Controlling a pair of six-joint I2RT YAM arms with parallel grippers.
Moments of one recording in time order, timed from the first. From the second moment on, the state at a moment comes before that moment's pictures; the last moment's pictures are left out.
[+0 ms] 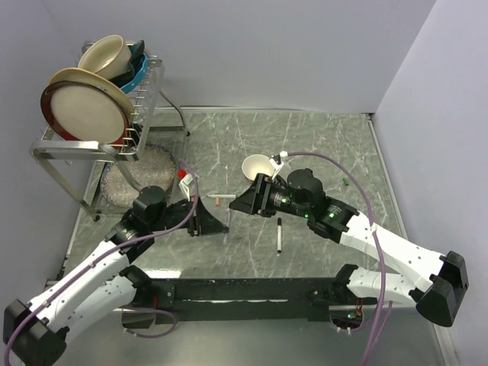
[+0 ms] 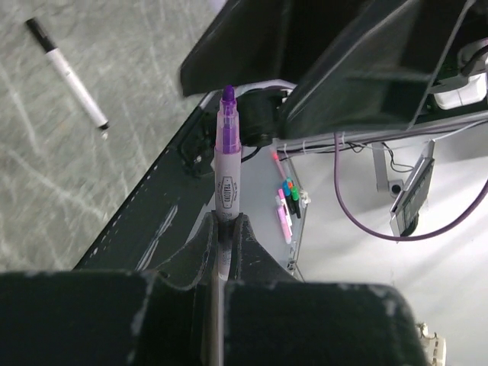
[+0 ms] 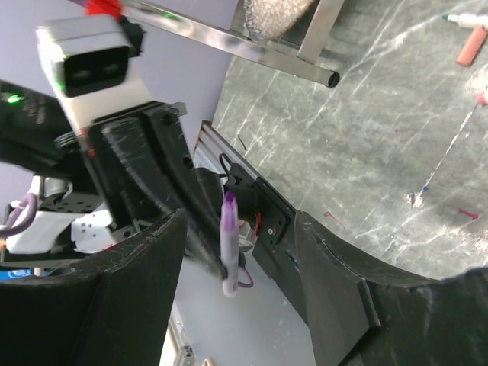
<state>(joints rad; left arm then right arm) -0.60 0.74 0.55 -0.06 0.74 -0.94 0.85 1.04 0.85 -0.13 -0.24 0.98</state>
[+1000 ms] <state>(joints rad) -0.72 0.94 0.62 0.20 0.71 -0.97 0.88 1.00 0.84 -0.11 -0.19 0.99</state>
